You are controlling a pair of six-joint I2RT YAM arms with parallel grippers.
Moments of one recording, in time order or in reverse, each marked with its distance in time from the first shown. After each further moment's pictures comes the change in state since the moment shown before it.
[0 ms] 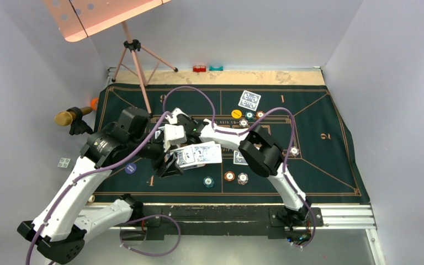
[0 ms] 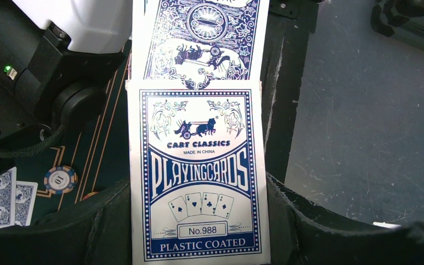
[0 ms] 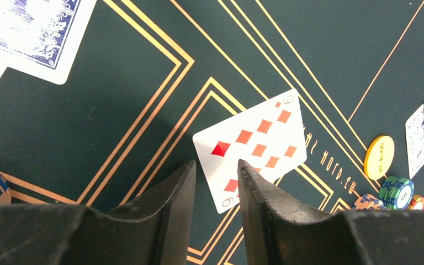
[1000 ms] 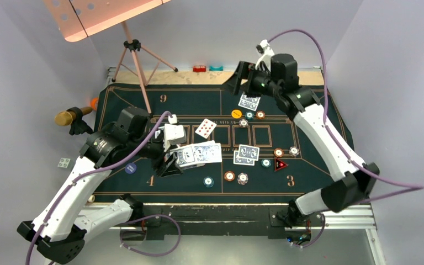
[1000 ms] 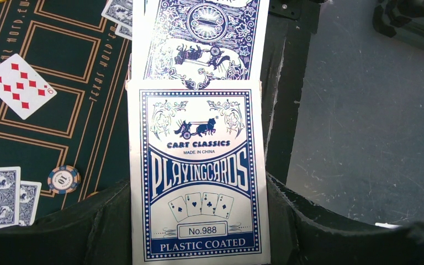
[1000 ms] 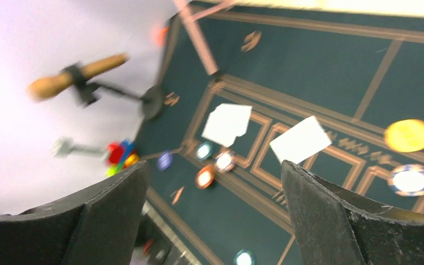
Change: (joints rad) left arm 0.000 0.001 0.007 -0.001 -0.005 0.002; right arm -0.540 -0.787 -0.133 -0.074 -0.856 0.546
